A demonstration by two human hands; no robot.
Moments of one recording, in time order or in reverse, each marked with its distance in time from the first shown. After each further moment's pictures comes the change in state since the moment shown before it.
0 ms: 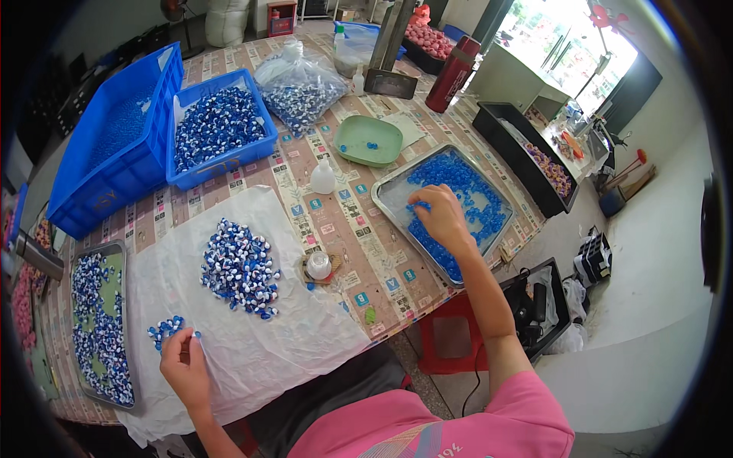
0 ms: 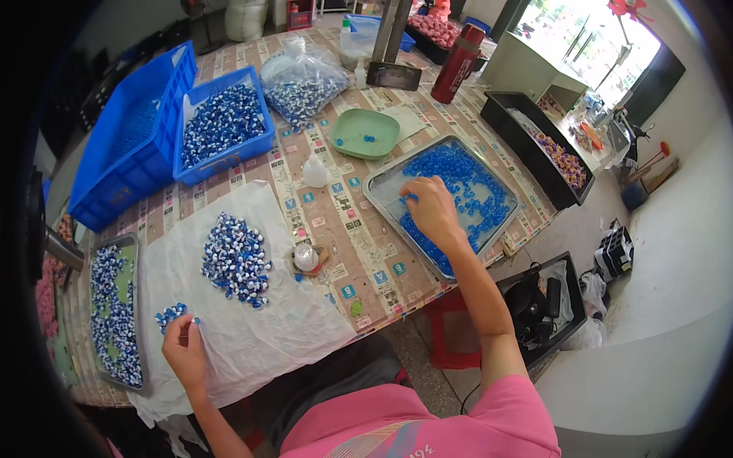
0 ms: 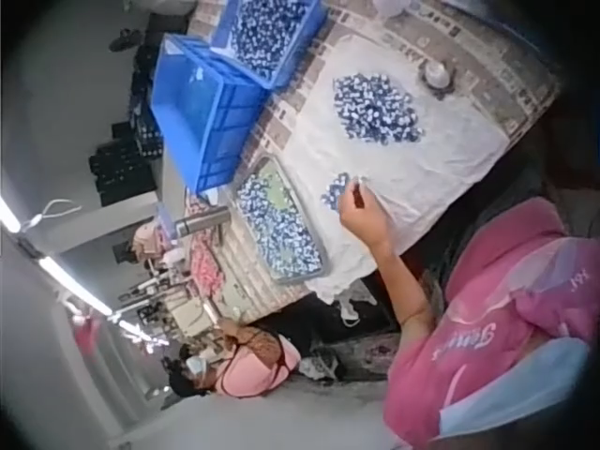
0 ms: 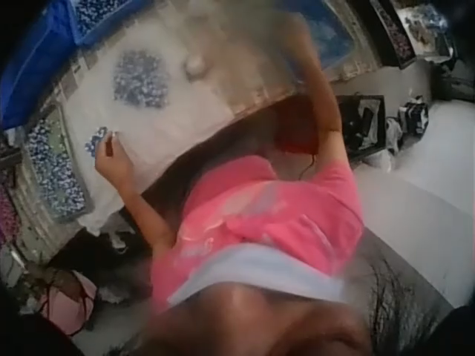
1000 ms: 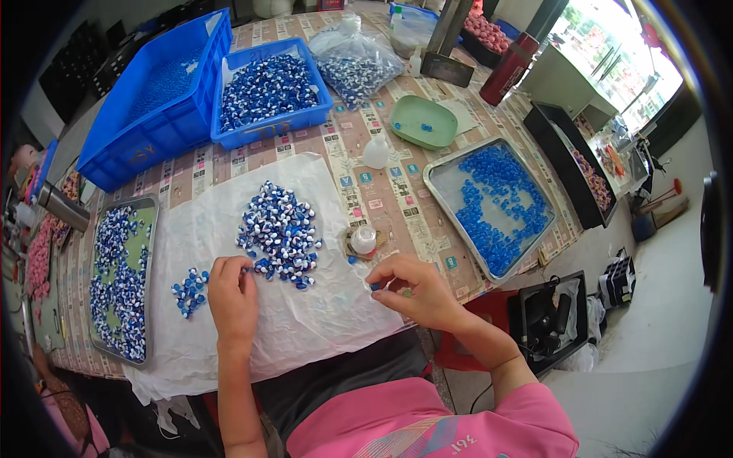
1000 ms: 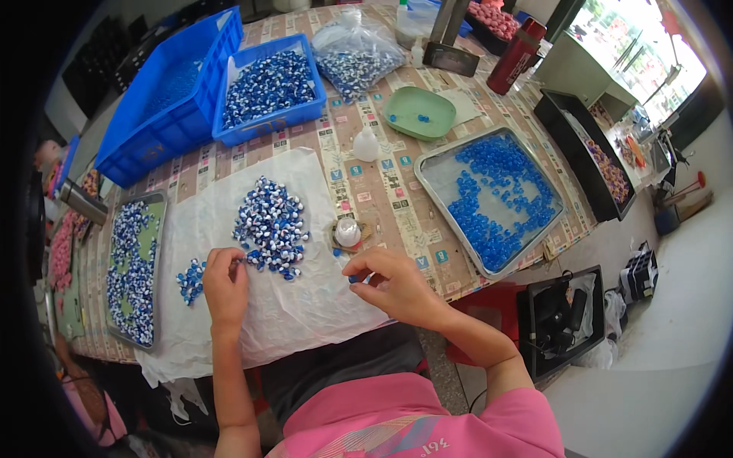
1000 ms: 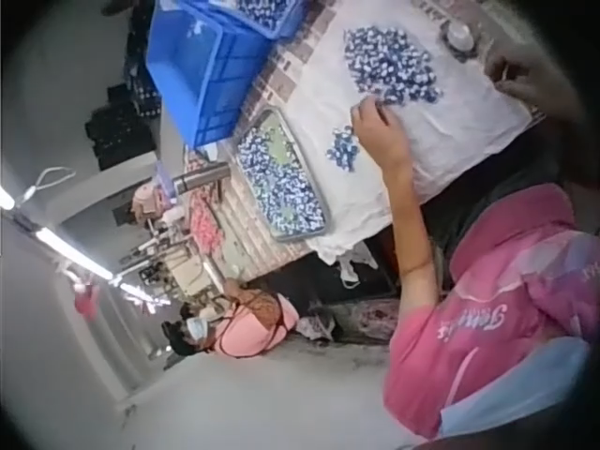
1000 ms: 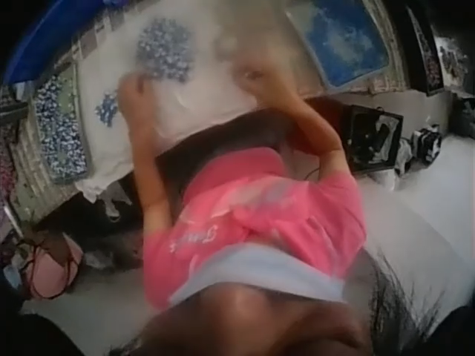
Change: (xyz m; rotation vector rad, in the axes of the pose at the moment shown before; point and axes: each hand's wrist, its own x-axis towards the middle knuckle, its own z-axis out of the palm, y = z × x) left_hand 0.041 0.009 0.044 0.229 -0.059 0.244; right_hand -0.087 -0.147 0.040 0.899 -0.456 -0.099
